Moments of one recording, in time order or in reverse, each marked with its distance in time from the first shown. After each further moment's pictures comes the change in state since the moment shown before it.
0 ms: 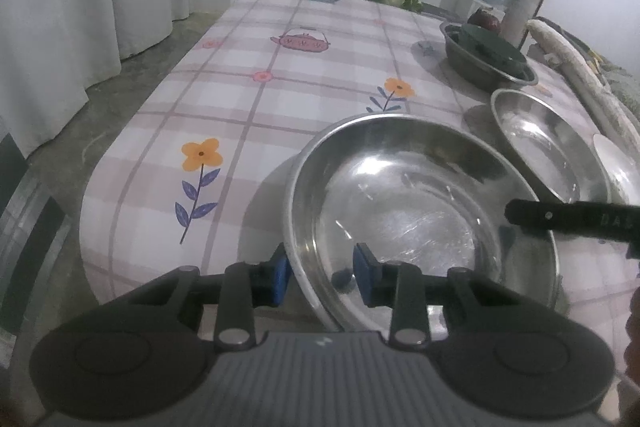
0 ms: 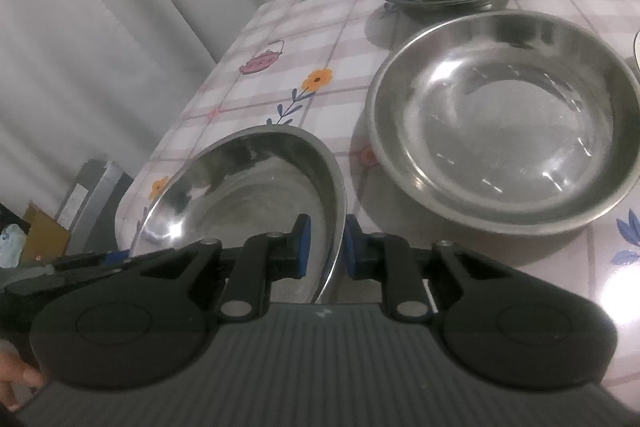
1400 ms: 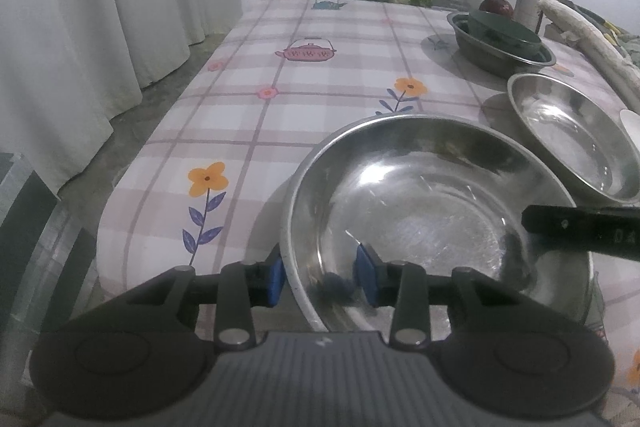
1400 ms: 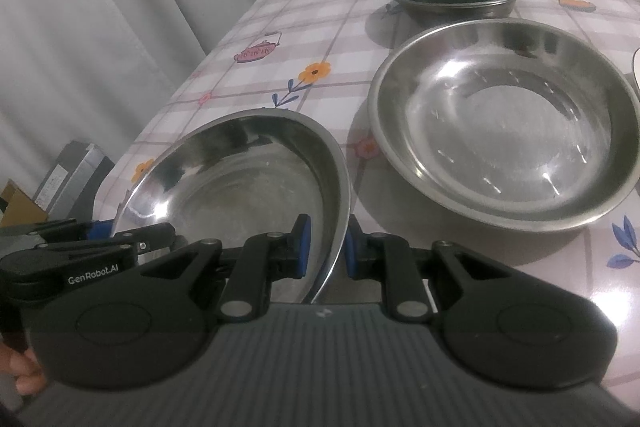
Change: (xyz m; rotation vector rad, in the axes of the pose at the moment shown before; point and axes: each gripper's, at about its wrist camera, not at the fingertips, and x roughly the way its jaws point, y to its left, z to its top) left arm 0.004 -0.019 0.003 0.091 -0.027 0.118; right arm 0.004 0.015 -0.010 -0.076 -0.012 -0.062
